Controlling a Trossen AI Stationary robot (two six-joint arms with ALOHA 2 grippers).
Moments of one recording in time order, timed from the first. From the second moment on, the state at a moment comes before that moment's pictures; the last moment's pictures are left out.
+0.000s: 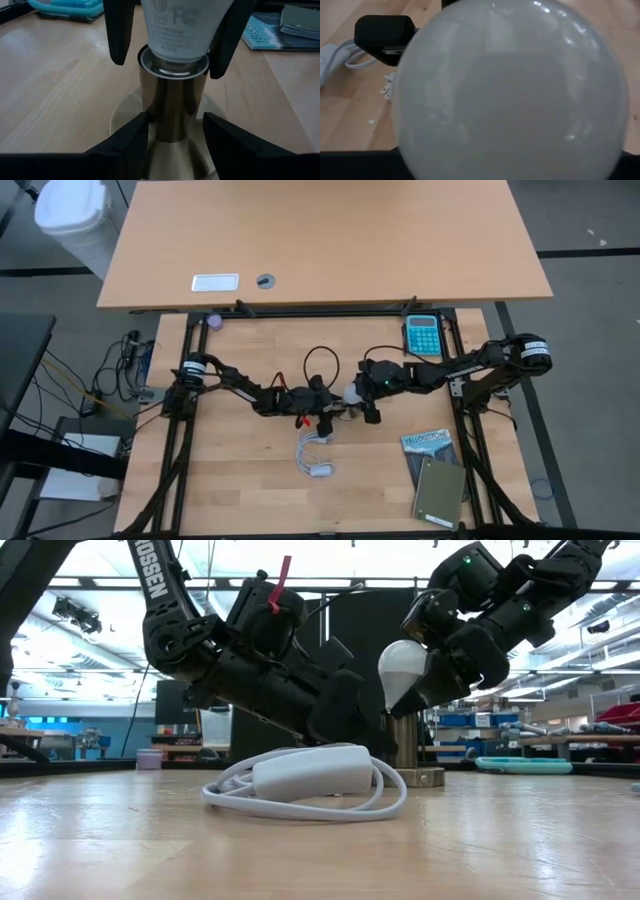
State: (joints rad) left arm -0.05 2.06 0.88 0.82 -0.18 -0.11; right arm -0.07 1.45 0.59 0.27 -0.07 -0.13
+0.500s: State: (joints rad) left arm -0.05 2.06 0.88 0.82 -0.17 -0.10; right arm -0.07 1.45 0.59 0.28 -0.08 -0.15
